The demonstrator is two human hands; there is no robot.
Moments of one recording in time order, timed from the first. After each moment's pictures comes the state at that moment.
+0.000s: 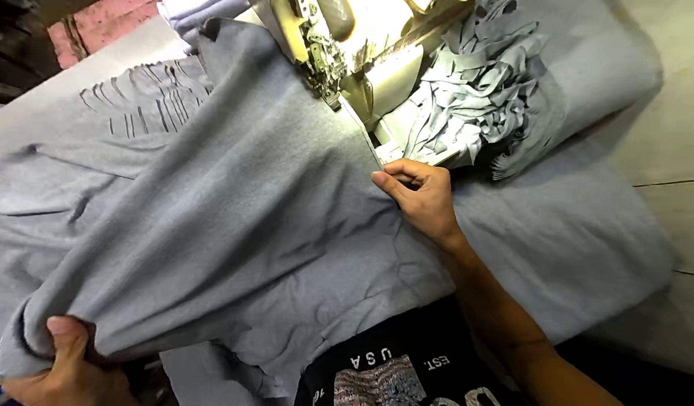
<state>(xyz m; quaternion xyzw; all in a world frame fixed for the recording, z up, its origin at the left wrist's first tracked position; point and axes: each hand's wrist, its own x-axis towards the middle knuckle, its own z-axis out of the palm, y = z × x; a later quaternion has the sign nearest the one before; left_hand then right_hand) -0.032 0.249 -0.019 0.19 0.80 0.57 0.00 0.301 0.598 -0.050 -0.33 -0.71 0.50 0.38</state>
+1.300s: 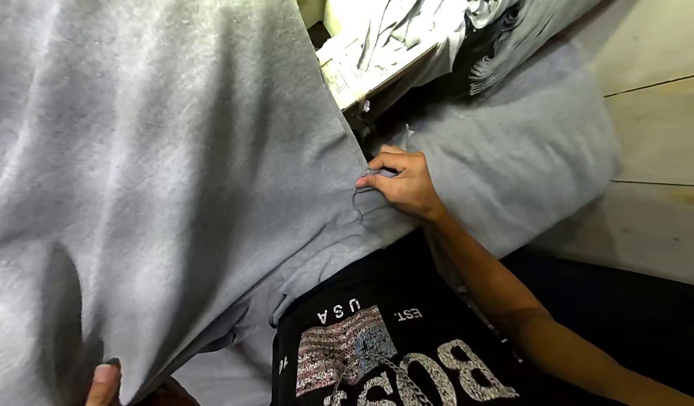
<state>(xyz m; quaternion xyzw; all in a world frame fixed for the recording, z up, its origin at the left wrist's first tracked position) 0.081 0.199 -0.003 0.15 0.84 0.48 0.22 0.385 0.544 -0.133 -0.34 -0.76 0.45 0.31</state>
